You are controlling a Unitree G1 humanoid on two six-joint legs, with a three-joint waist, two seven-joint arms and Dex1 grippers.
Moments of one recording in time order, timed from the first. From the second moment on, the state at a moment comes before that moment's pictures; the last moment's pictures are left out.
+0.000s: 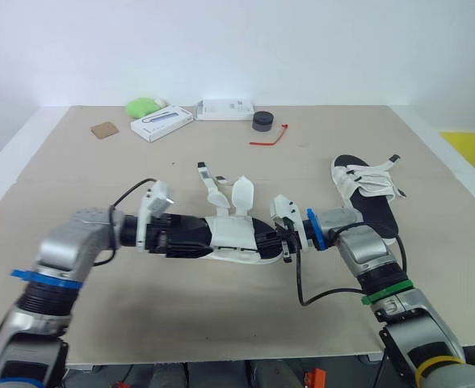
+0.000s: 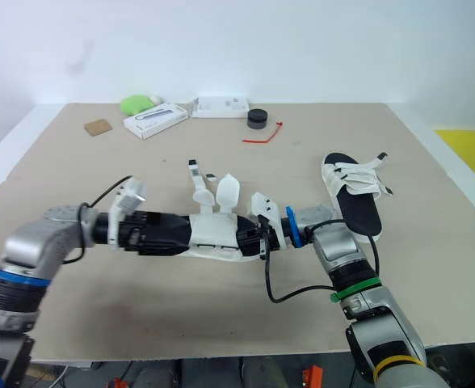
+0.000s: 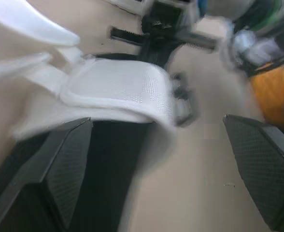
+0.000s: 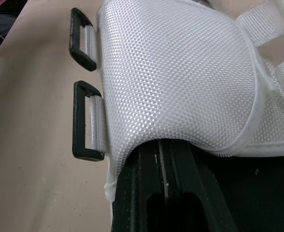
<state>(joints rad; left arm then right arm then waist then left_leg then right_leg) -0.52 0.69 -0.04 -0.02 -0.62 0.88 -1.29 -0.67 -0.47 0.30 0.36 0.20 0.29 1.36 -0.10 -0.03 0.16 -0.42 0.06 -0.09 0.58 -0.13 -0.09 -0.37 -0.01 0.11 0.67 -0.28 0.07</state>
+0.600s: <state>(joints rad) -0.90 0.41 0.10 0.71 -0.59 1.02 -0.88 -0.65 -0.46 0.30 0.32 0.18 0.29 1.36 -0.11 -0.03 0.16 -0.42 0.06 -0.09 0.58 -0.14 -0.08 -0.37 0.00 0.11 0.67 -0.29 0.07</state>
